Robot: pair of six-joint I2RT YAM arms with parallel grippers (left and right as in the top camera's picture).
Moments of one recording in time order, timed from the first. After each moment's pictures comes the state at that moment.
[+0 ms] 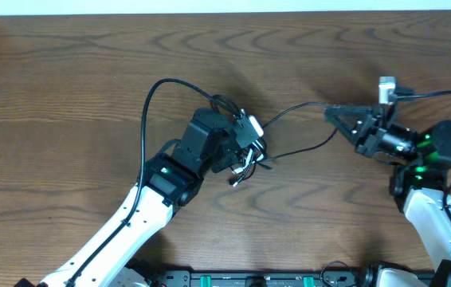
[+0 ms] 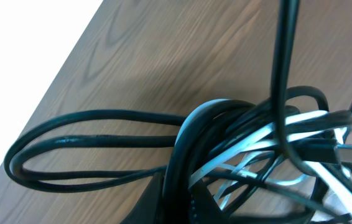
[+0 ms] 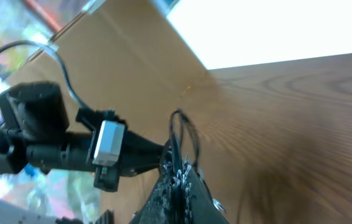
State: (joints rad) left arm -0.60 1.25 0.90 -0.38 -0.08 0.54; right arm -0.20 1.30 0.54 0.88 -1.29 0.85
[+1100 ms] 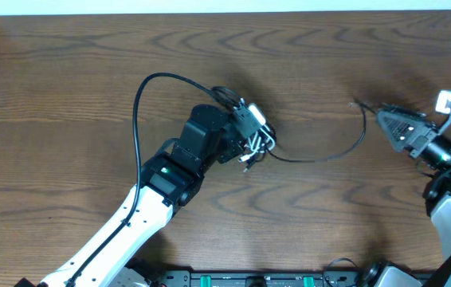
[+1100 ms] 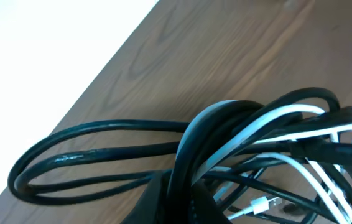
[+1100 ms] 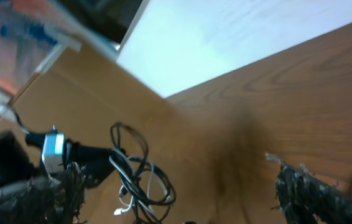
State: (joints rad) left arm -0.60 1.25 0.90 -0.22 -0.03 0.48; right arm -0.51 1.30 0.54 0.69 -1.37 0.80
